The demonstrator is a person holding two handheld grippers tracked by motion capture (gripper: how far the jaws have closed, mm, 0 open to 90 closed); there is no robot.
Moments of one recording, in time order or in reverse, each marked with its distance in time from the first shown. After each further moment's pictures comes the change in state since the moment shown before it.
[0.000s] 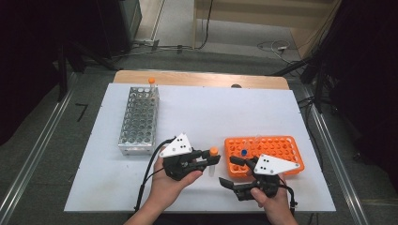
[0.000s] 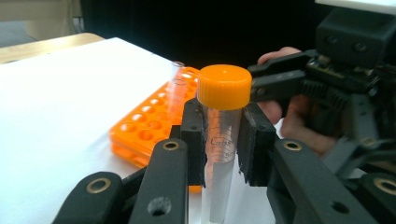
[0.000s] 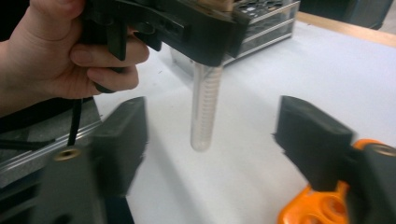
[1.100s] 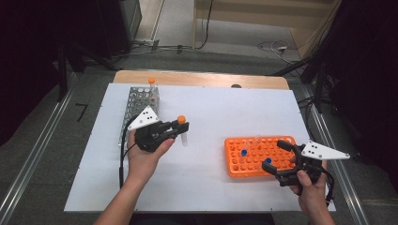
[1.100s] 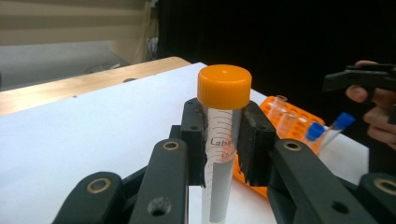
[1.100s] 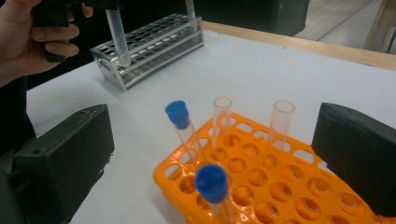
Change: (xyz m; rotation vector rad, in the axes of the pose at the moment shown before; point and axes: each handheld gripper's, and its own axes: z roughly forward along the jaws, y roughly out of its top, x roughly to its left) left arm 0.072 0.020 -0.047 -0.077 0.231 -0.042; right arm -0.072 -0.013 -0.077 -0.063 -0.180 0.110
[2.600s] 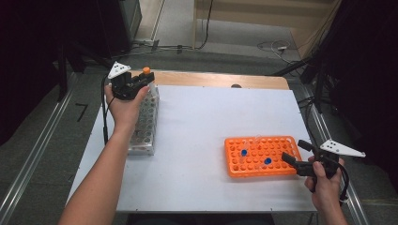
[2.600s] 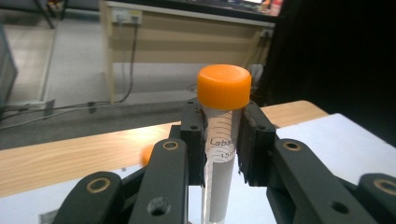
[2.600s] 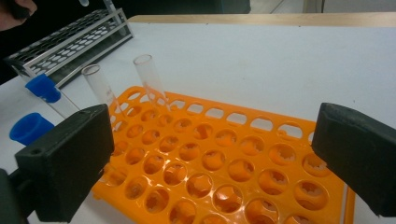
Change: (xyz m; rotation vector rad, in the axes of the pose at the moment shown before) left arm 0.144 0.049 0.011 -0.093 0.417 -0.085; right arm -0.066 -0.035 -0.022 0.006 -0.168 0.173
